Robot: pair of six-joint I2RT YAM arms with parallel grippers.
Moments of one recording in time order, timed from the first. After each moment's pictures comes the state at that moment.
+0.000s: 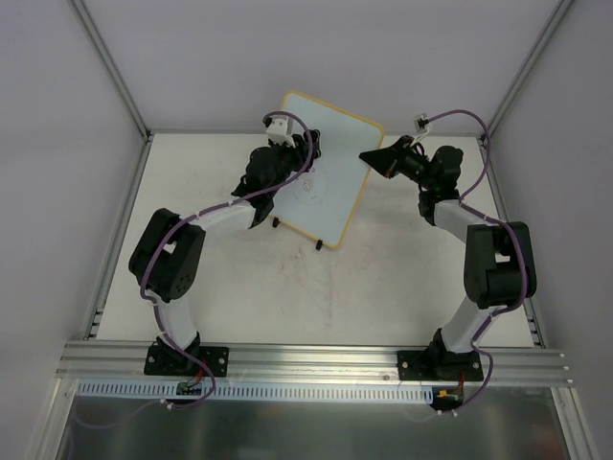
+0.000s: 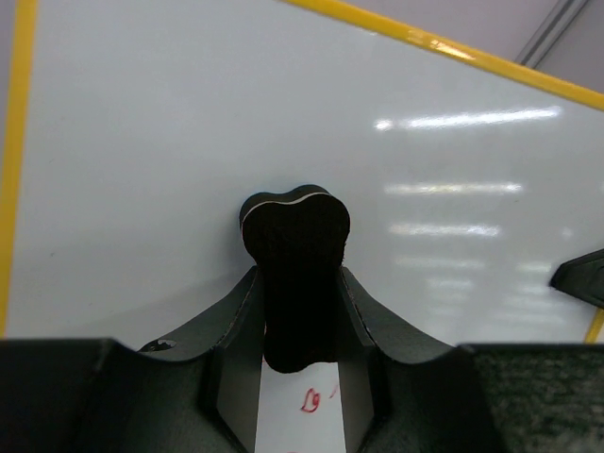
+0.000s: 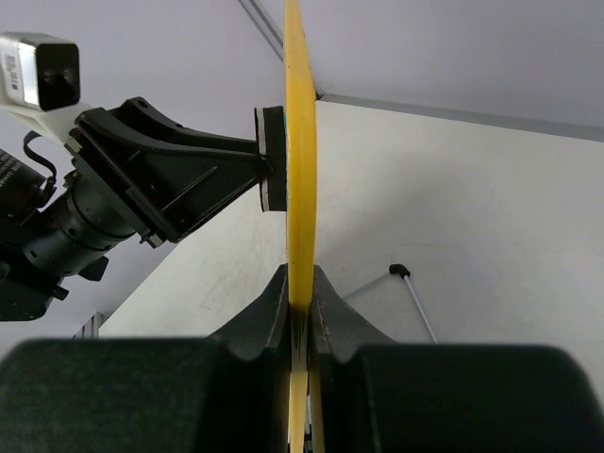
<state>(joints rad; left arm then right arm) -0.53 1.83 1.19 0.70 -0.05 -0.29 0.12 1.74 1.03 0.85 -0.82 0.68</state>
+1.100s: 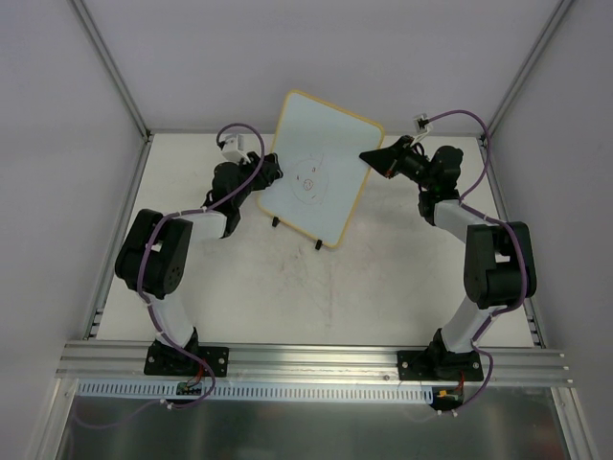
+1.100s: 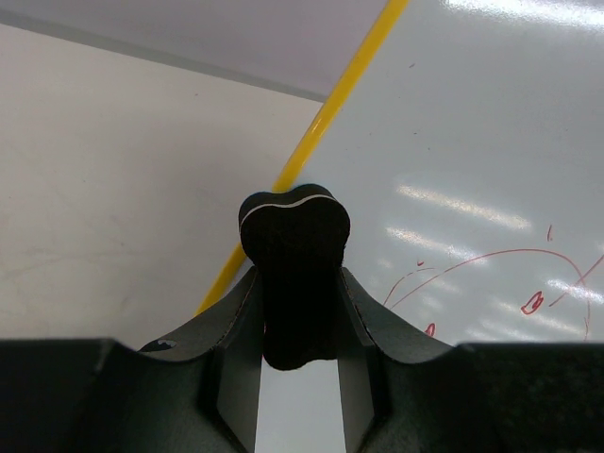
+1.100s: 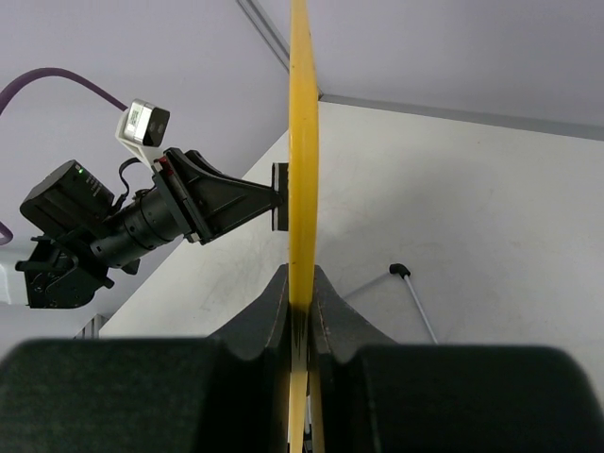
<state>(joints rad) -0.31 1.80 0.91 0.78 0.07 -0.55 0.12 1.74 1.03 0.84 -0.81 0.69</state>
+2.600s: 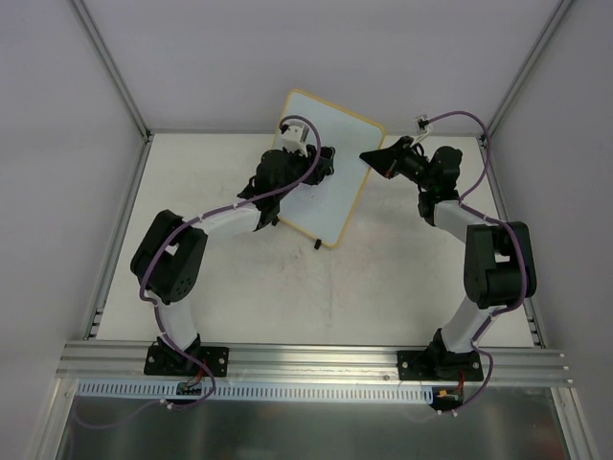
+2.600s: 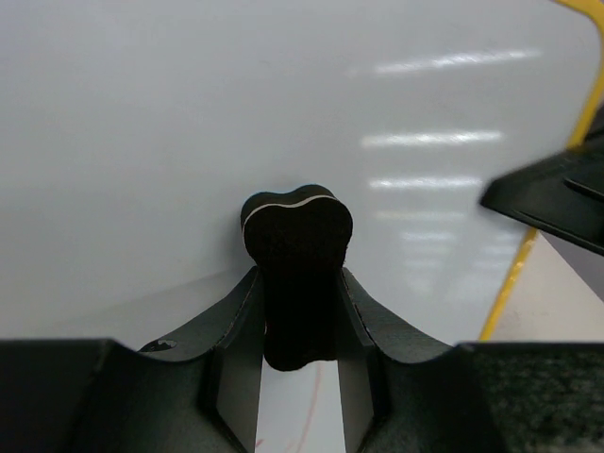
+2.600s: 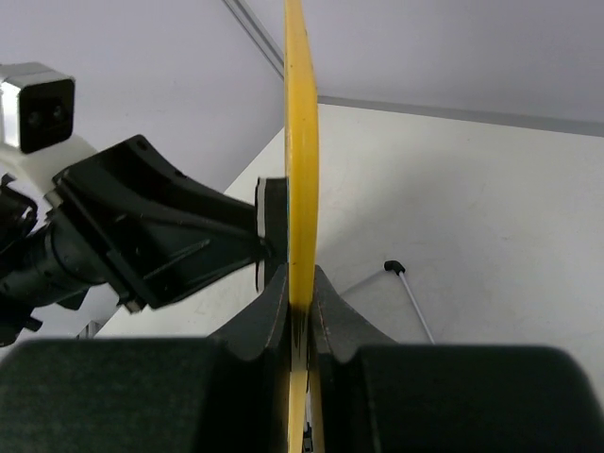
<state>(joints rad) -0.59 1.83 1.19 0.57 0.05 -0.32 0.13 1.74 1.02 0.83 -0.79 0.68</state>
